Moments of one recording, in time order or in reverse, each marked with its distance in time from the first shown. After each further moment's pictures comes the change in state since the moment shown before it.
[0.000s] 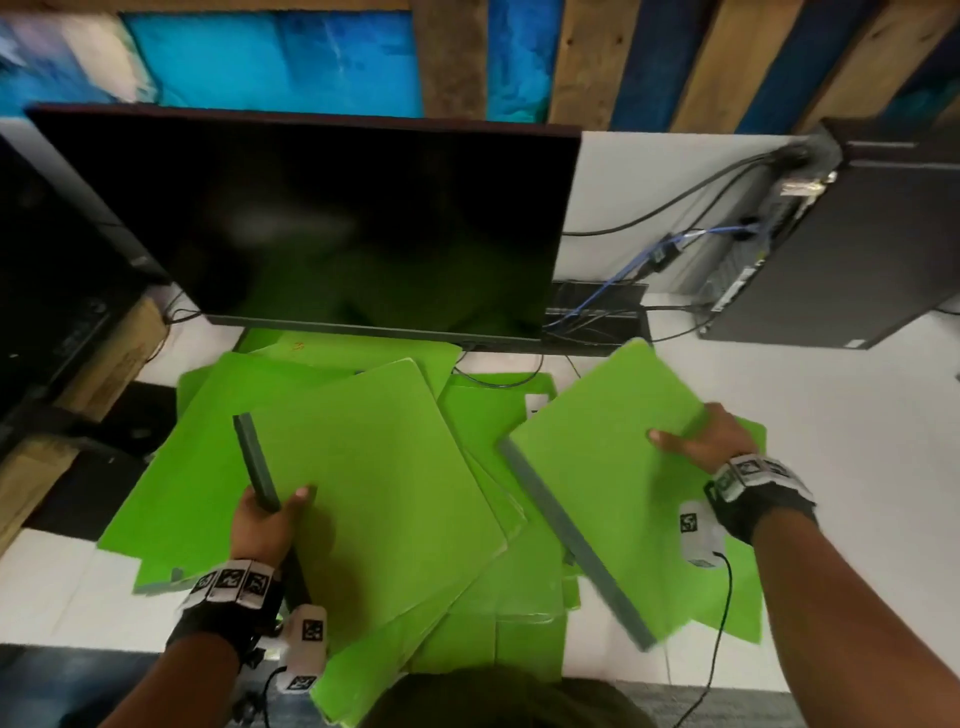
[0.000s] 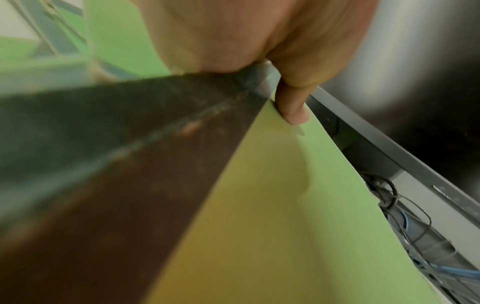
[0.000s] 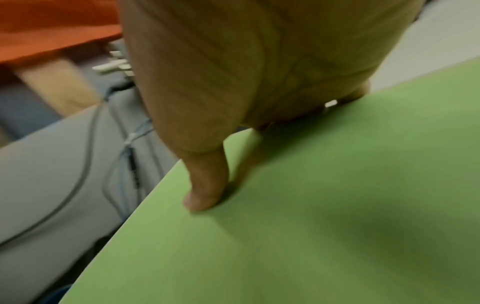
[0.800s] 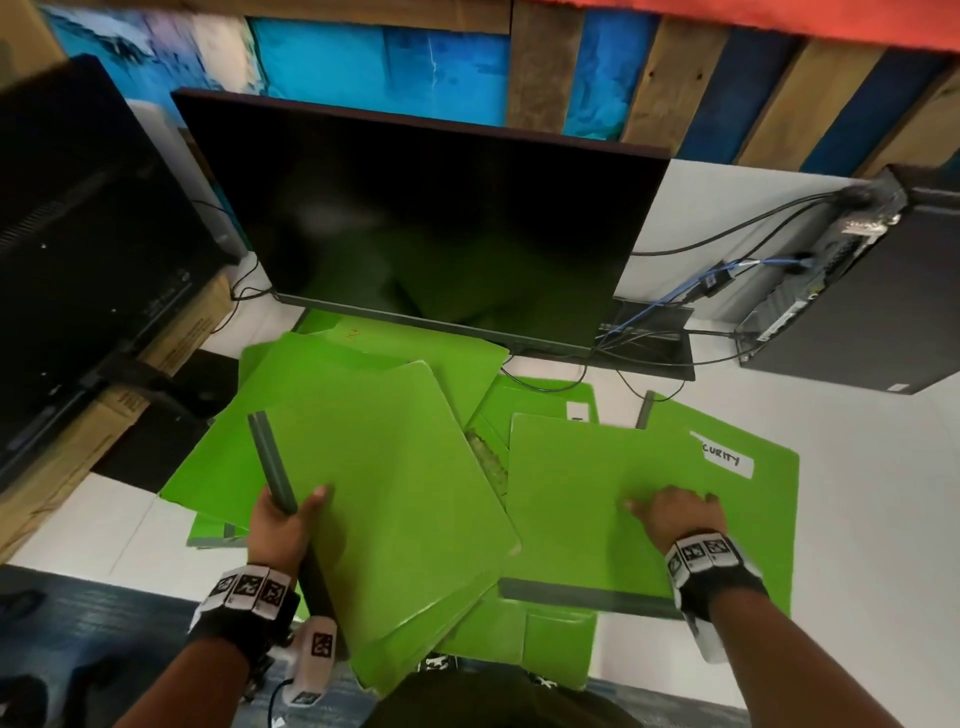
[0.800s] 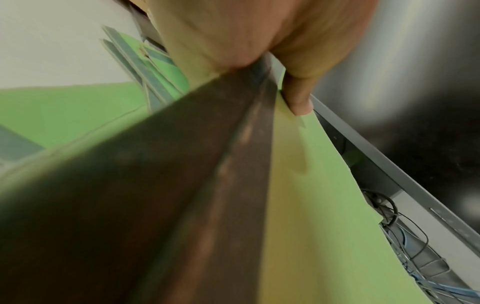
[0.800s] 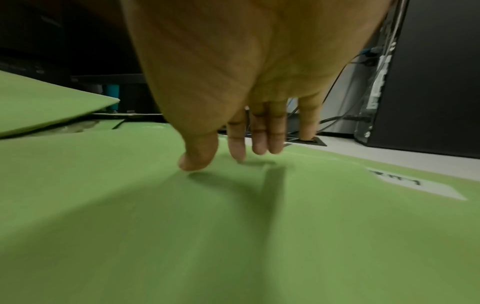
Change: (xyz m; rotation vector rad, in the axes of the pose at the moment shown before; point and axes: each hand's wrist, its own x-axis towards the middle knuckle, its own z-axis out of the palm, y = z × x) left_hand -0.024 -0.028 -0.039 -0.230 0.047 -0.015; right_hand -0.065 -0.029 0.091 -0.762 -0.051 -0.235
